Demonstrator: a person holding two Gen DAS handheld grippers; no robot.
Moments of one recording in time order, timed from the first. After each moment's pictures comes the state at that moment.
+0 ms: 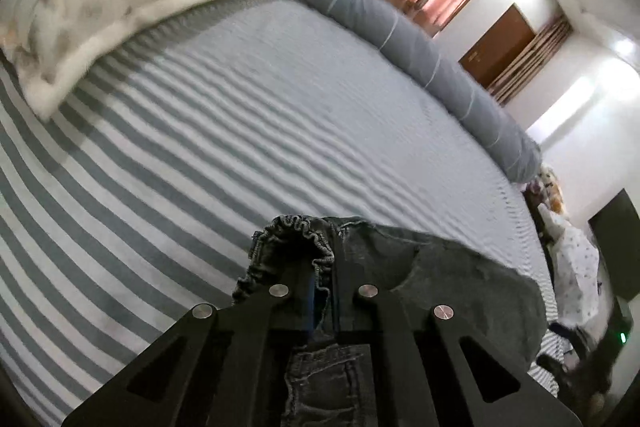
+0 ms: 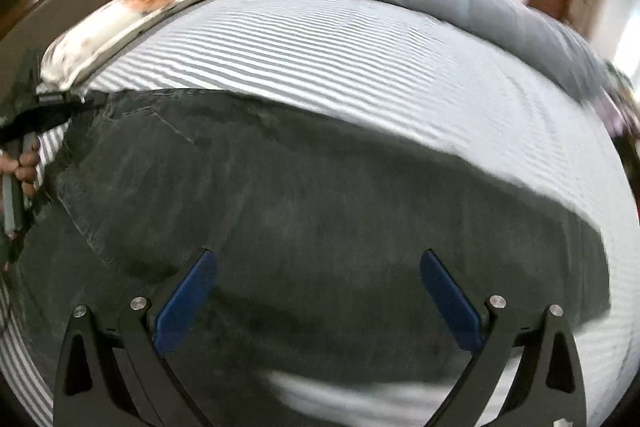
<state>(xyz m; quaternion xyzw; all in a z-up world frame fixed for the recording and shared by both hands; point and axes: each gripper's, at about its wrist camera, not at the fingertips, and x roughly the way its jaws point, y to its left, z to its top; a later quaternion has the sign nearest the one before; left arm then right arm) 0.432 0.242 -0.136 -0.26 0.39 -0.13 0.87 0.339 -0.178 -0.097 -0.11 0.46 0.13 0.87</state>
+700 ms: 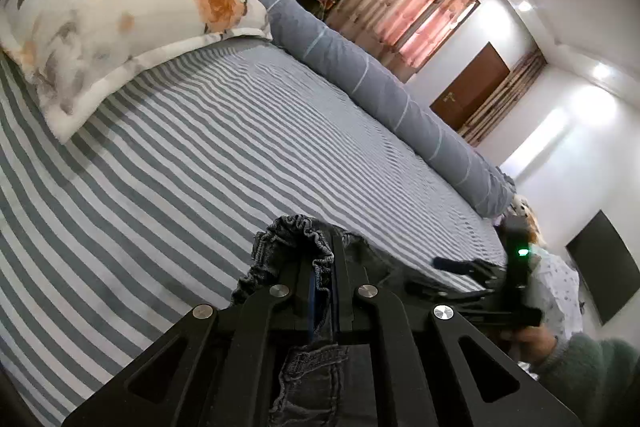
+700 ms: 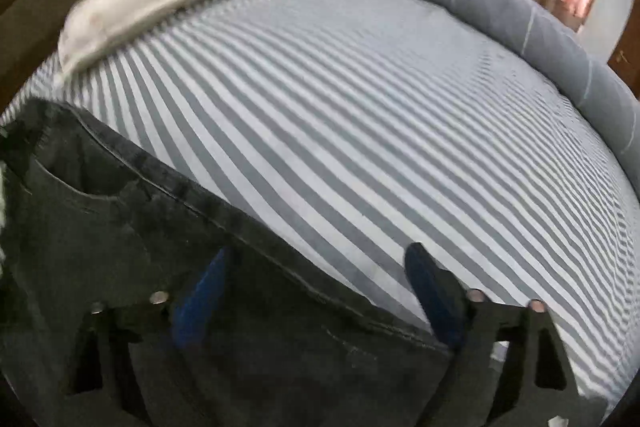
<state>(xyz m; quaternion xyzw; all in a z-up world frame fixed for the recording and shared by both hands) 0.409 0.243 -0.112 -0.29 0.32 -0.14 0.89 0.475 -0.041 -0.147 -0.18 0.47 0.22 0.83</state>
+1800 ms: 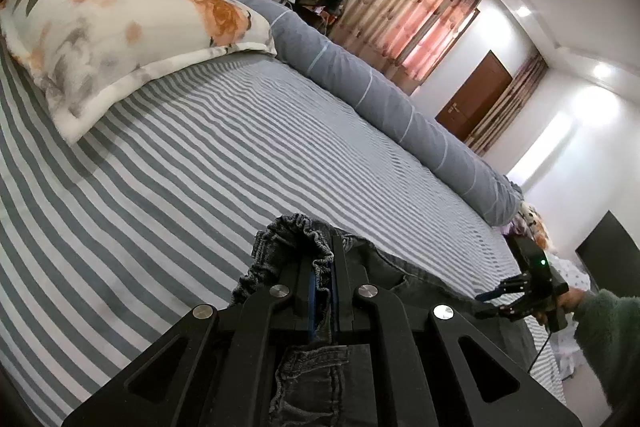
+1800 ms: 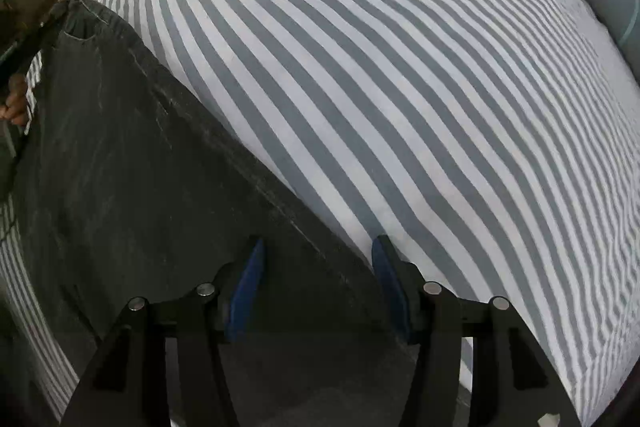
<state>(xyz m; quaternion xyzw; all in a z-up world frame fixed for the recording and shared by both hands) 0.405 0.240 -0.123 -0.28 0.29 -0.12 0.91 0.526 -0.224 -0.154 -0.20 0.62 0.31 0.70</state>
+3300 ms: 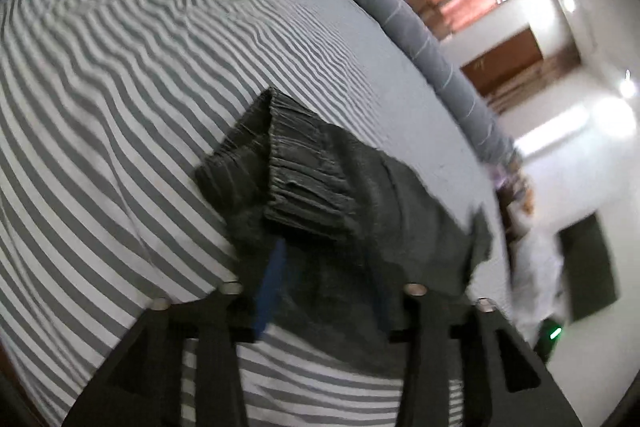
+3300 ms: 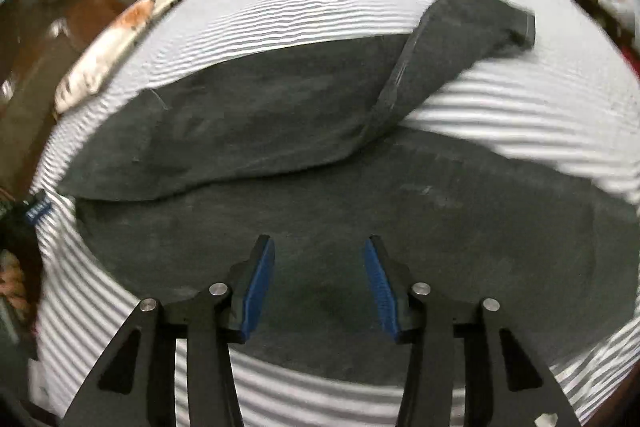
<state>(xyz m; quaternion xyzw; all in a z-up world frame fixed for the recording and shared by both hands) 0.136 0.250 -0.105 -0.36 0.44 -0.11 0.82 0.074 -0.238 -0.111 0.13 0.52 0.06 0.84</state>
